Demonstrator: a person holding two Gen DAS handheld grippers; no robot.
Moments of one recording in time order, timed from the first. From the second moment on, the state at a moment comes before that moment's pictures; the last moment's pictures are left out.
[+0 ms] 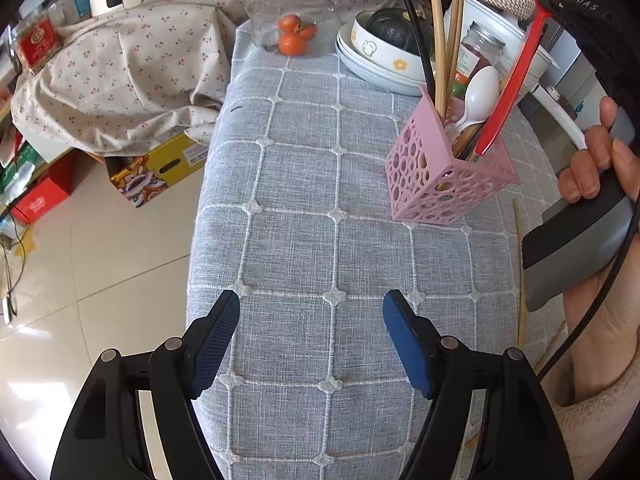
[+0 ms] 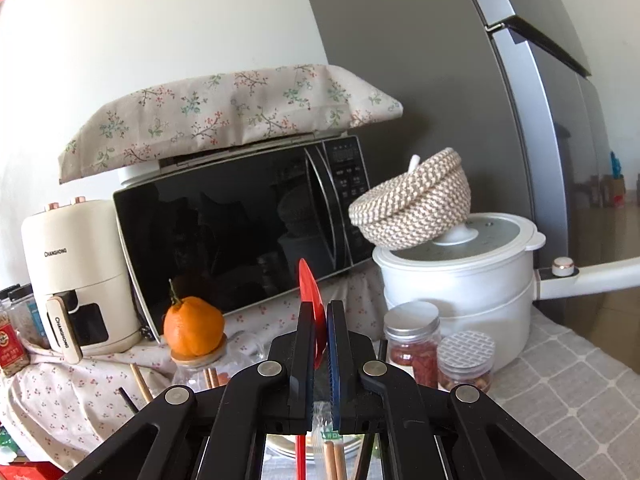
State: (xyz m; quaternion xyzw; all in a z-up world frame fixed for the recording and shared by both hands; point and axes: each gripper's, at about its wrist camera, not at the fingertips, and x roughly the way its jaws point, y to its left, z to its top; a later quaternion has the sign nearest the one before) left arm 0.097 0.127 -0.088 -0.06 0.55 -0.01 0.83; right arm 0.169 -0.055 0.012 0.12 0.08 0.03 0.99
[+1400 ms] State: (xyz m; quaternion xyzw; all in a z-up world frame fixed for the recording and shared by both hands) left arm 0.053 0.048 -0.089 -0.06 0.59 -0.07 0.80; right arm 0.056 -0.234 -0.080 0.12 0.53 0.00 0.84
